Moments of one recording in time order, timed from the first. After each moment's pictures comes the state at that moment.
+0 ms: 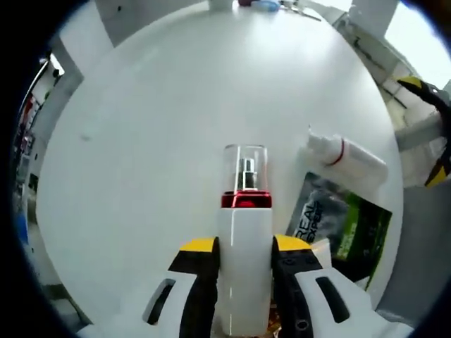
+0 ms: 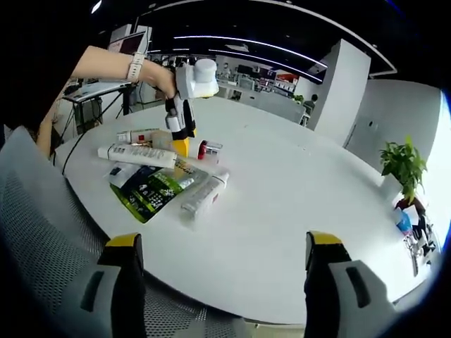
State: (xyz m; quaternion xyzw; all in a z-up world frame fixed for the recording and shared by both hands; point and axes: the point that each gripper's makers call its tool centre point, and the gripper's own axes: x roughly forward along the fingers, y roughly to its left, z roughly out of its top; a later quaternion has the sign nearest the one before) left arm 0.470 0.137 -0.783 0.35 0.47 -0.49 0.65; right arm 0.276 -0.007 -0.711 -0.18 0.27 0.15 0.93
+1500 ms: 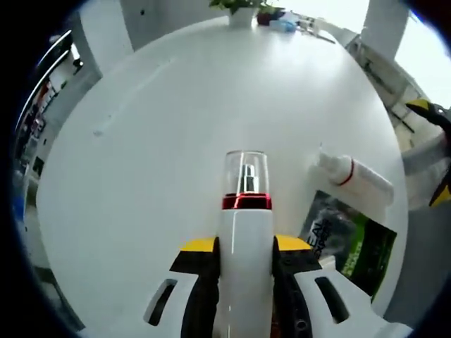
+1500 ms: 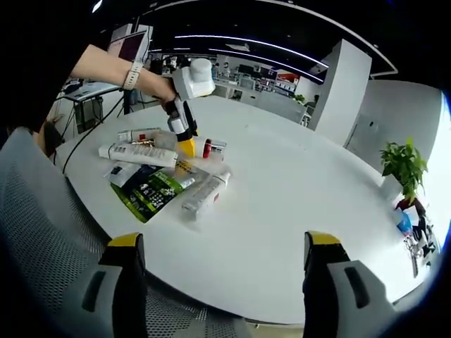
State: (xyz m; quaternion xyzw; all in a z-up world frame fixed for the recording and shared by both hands) left arm 0.474 0.131 -0.779 0.29 0.43 -0.48 0.71; right arm 0.276 -0.008 -0.710 -0.18 0.27 0.16 0.93
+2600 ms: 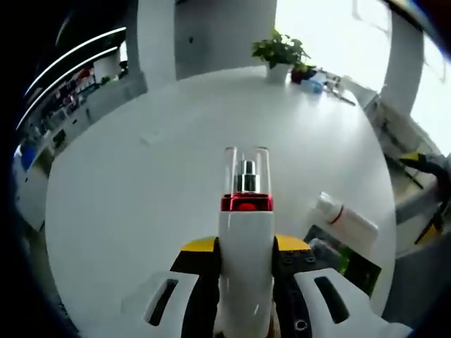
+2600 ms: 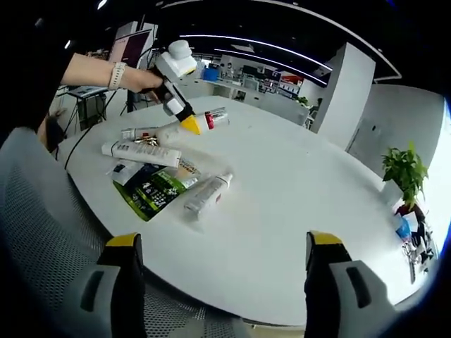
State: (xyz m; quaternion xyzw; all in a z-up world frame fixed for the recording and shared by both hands) left arm 0.485 0.149 -0.721 0.14 0.35 -0.44 0.81; right arm 0.274 -0.004 -0.708 -0.19 0.27 0.17 0.93
